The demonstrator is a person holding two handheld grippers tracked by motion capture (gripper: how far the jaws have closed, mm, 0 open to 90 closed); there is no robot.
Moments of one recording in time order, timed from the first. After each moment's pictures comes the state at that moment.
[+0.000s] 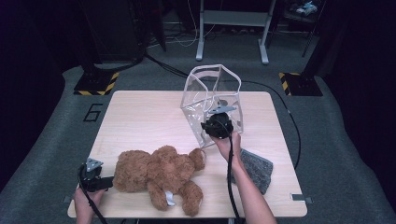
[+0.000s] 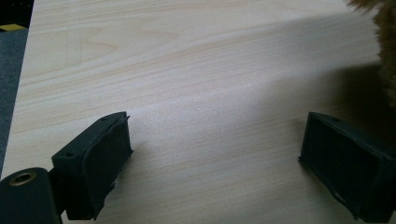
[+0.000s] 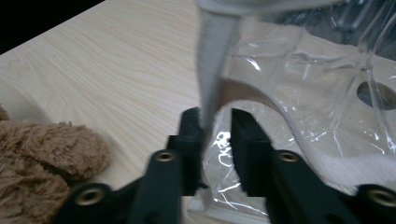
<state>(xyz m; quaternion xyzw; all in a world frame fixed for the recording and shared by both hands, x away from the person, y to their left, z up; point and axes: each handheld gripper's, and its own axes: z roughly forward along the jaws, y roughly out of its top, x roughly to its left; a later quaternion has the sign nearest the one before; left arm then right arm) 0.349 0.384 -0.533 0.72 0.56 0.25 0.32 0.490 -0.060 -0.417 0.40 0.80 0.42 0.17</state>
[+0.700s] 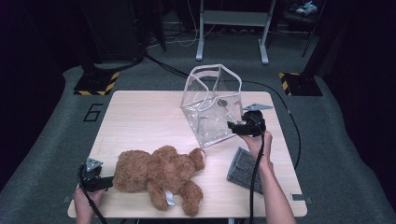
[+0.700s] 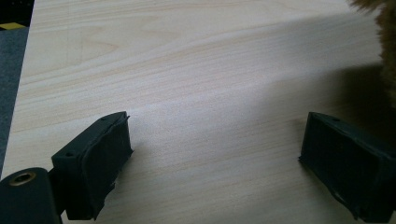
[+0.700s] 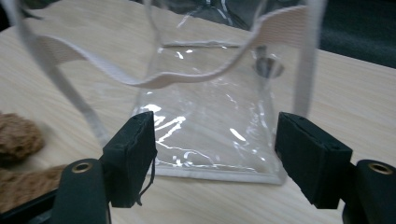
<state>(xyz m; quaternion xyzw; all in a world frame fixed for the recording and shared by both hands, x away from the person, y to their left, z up) 0.349 0.384 -0.533 0.72 0.56 0.25 0.32 0.488 -0.159 -0.402 0.46 0.76 0.40 0.21</state>
